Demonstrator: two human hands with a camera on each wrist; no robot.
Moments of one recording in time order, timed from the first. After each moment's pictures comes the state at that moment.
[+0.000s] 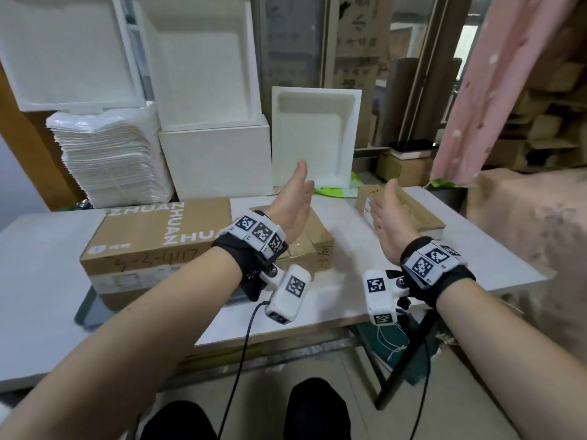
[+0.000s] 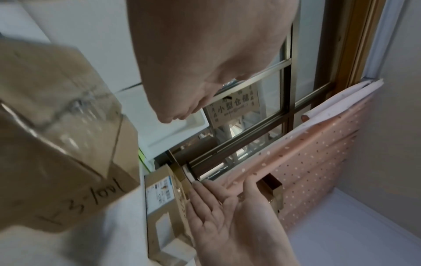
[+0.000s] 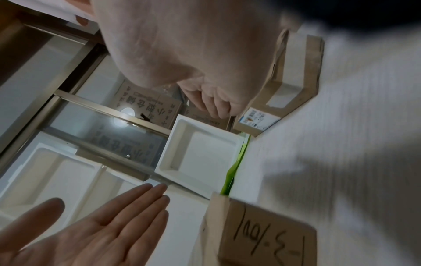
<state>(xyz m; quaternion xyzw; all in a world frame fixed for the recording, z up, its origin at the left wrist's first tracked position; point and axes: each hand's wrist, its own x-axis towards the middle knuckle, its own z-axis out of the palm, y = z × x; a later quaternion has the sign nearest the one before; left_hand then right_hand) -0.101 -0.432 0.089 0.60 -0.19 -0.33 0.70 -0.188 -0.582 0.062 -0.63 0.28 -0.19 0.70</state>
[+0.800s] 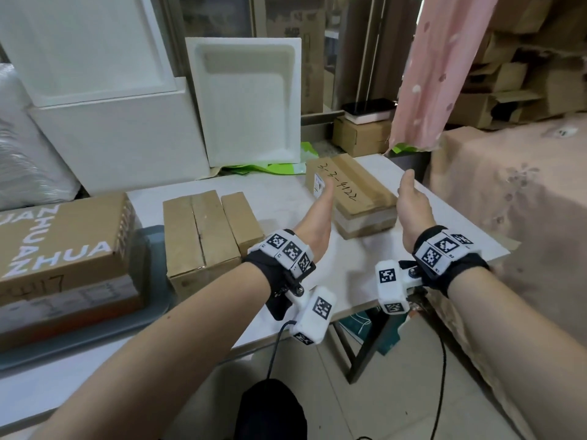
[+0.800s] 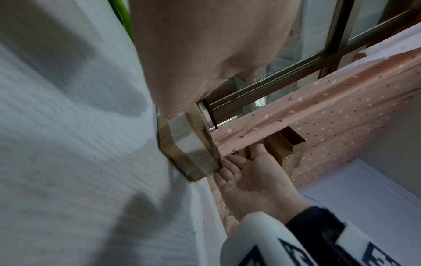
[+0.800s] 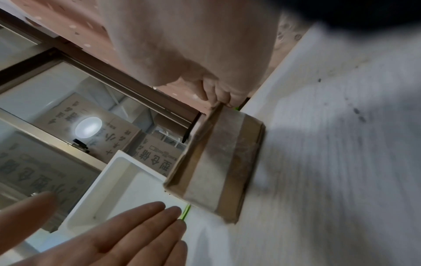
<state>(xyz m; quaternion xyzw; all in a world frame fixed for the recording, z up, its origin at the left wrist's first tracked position) -0.142 -0.592 0.017 0.57 -0.19 -0.40 0.69 -0.213 -0.732 0.014 -0.64 0.41 -0.28 0.58</state>
